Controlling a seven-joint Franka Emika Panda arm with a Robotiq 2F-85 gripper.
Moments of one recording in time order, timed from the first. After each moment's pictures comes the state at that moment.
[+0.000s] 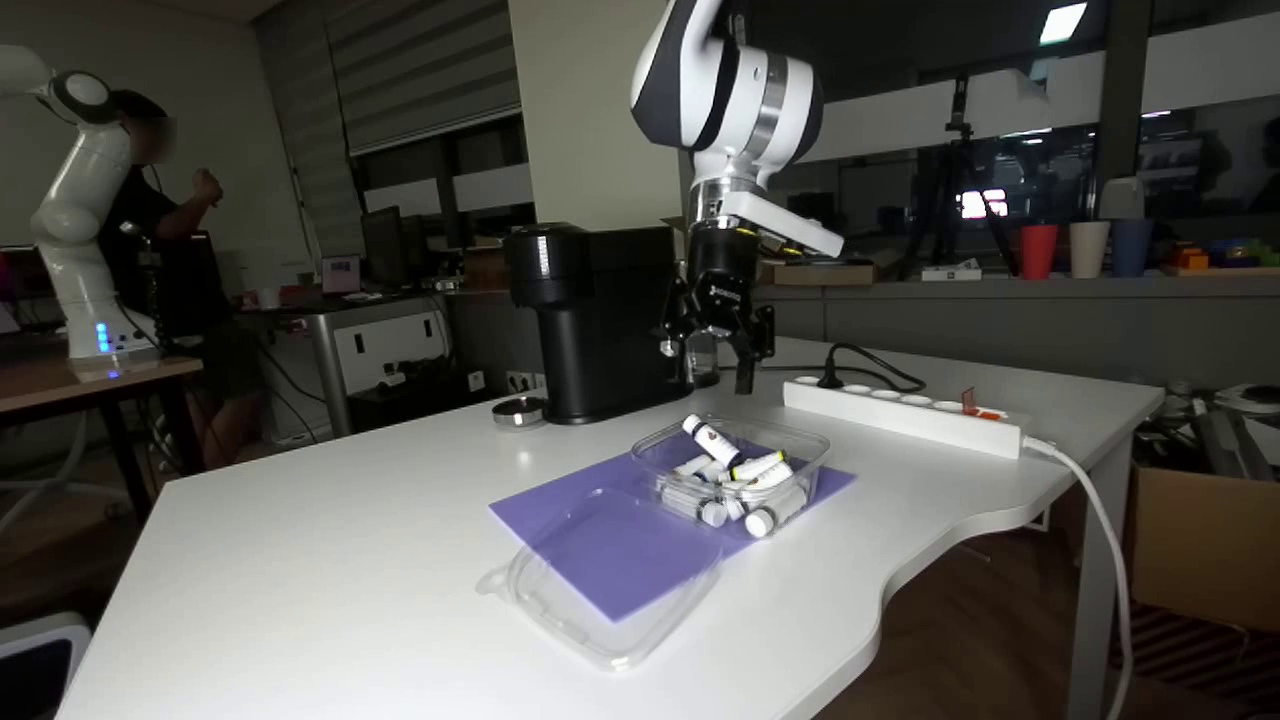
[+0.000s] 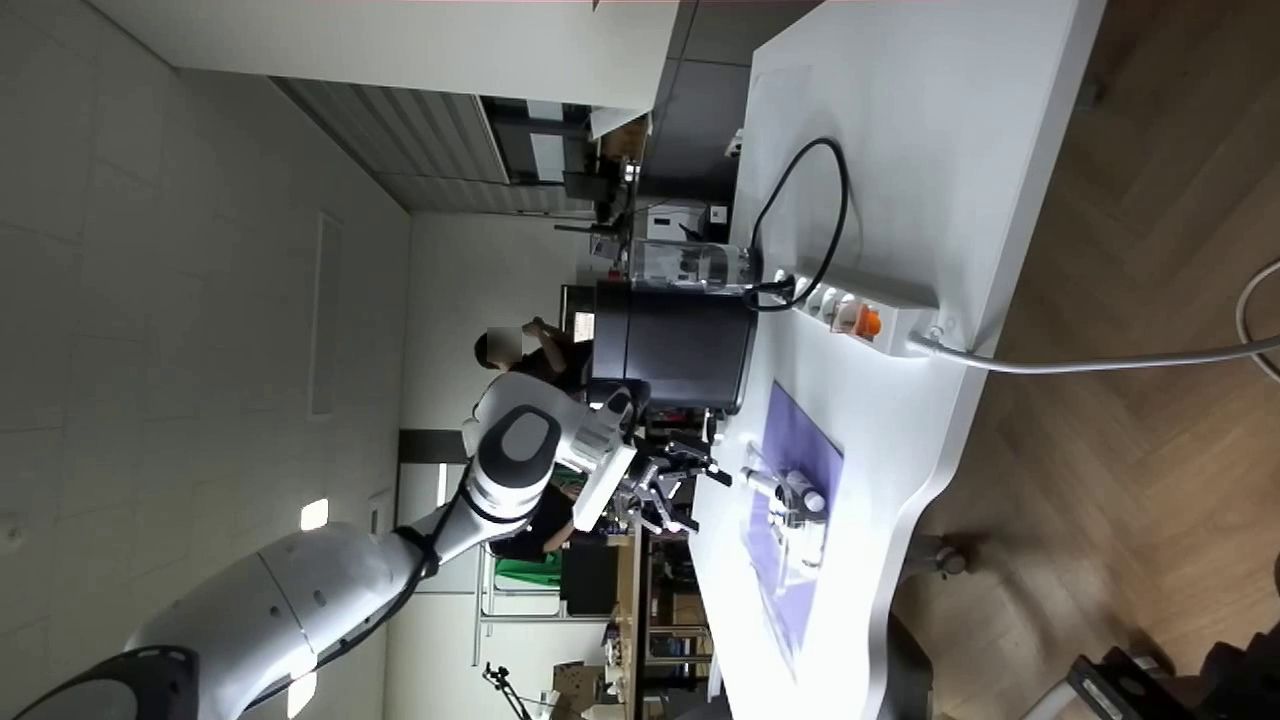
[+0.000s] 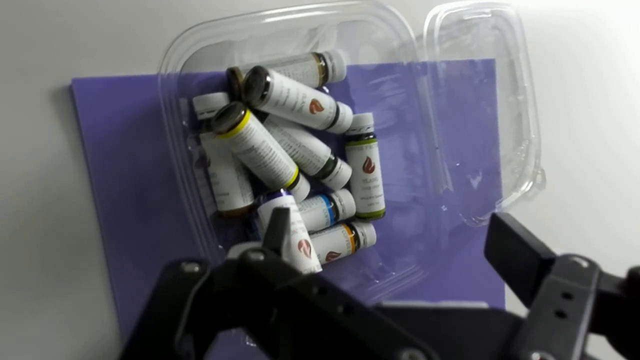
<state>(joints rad) -0.14 0.60 0.05 -1.74 0.34 2.04 -0.40</state>
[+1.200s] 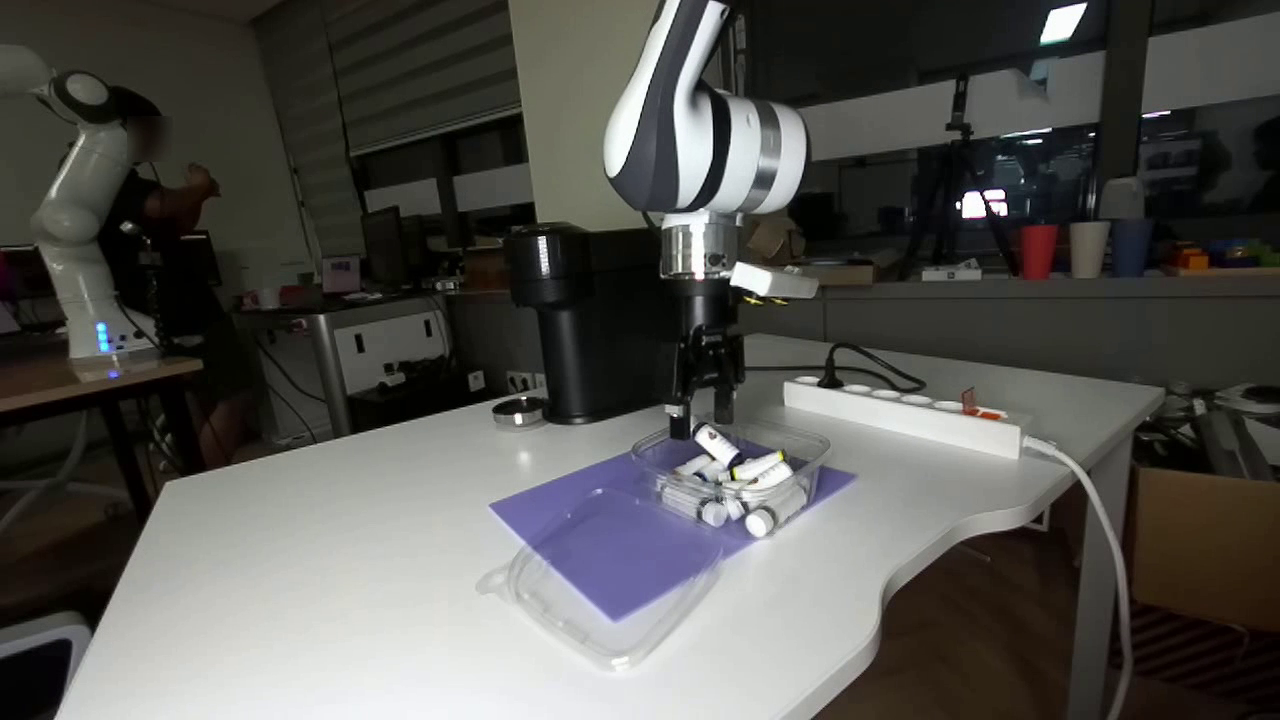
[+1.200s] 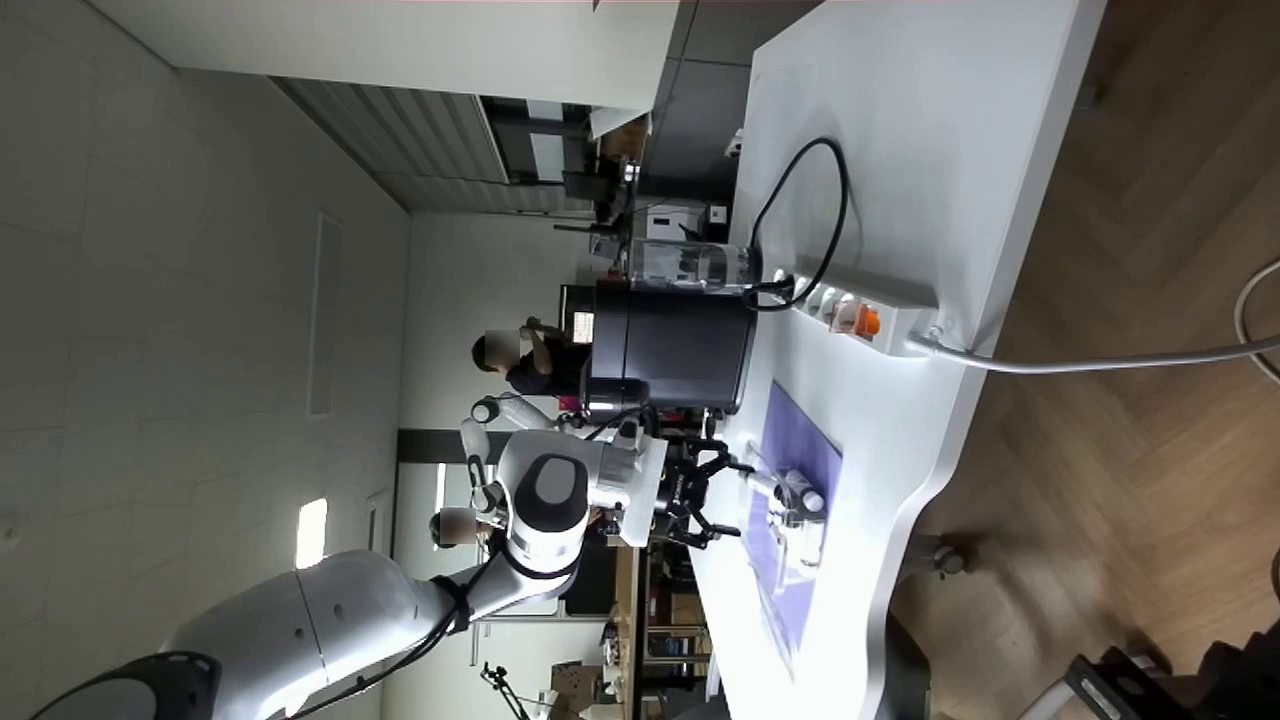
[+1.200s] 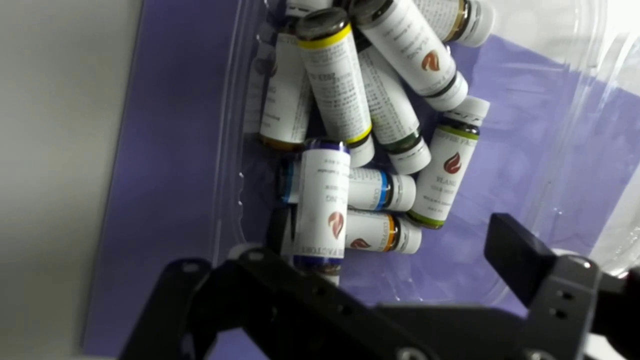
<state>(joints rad) -0.12 0.60 0.11 -1.91 0.12 2.43 -0.59</state>
